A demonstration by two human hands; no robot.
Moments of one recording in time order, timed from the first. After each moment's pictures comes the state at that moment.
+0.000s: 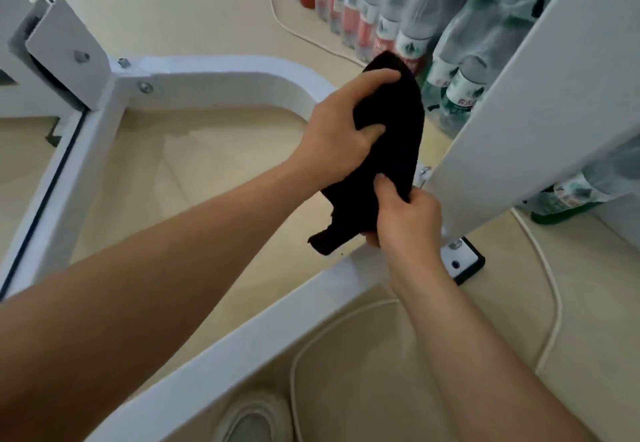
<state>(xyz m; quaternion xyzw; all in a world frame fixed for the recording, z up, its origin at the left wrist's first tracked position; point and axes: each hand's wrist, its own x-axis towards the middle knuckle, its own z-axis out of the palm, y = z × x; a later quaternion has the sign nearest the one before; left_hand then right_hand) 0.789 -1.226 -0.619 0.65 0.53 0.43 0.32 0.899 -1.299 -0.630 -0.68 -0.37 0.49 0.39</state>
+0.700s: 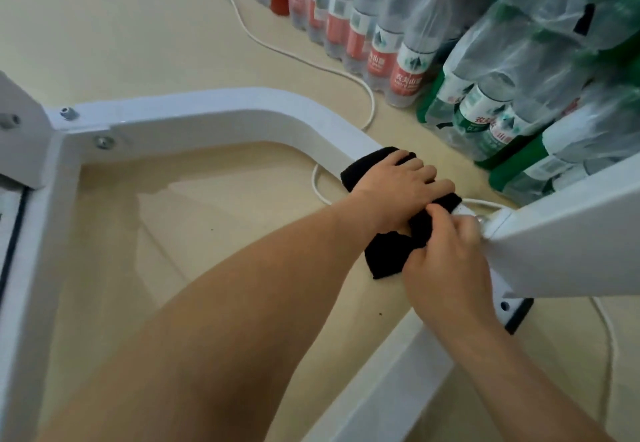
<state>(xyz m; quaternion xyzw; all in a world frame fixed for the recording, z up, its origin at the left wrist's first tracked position) 0.796 -1.129 -0.715 0.95 0.32 0.03 -0.02 0.870 -1.258 -0.657 -0.76 -0.61 0.17 0.15</state>
